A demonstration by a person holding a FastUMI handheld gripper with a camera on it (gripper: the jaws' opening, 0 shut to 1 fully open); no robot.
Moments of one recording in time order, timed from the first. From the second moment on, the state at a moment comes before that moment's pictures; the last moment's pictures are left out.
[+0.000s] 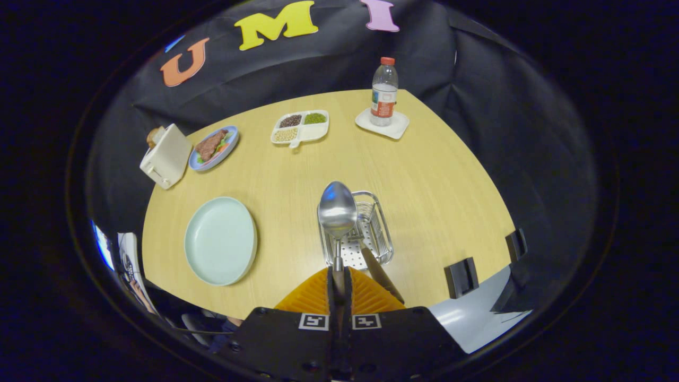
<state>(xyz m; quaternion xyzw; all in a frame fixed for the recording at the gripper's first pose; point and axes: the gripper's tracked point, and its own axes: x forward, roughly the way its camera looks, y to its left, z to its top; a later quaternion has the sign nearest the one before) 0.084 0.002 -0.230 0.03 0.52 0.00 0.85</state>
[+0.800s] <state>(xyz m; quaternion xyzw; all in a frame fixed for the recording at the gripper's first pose) 0.090 -0.004 -0.215 0.02 0.47 -0.01 0.88</state>
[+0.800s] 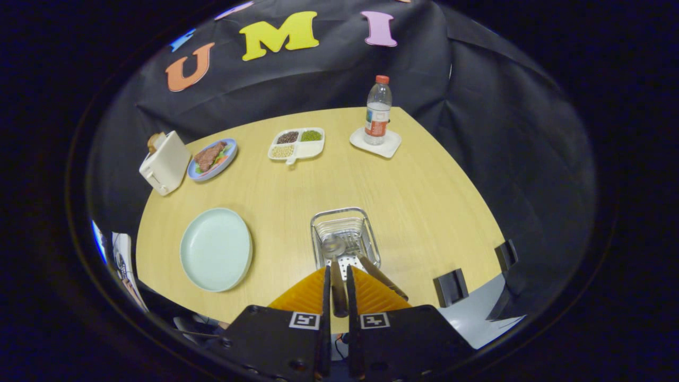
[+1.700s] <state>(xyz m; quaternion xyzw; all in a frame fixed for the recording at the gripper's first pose) 0.040 0.073 -0.096 0.00 0.18 0.04 0.98</state>
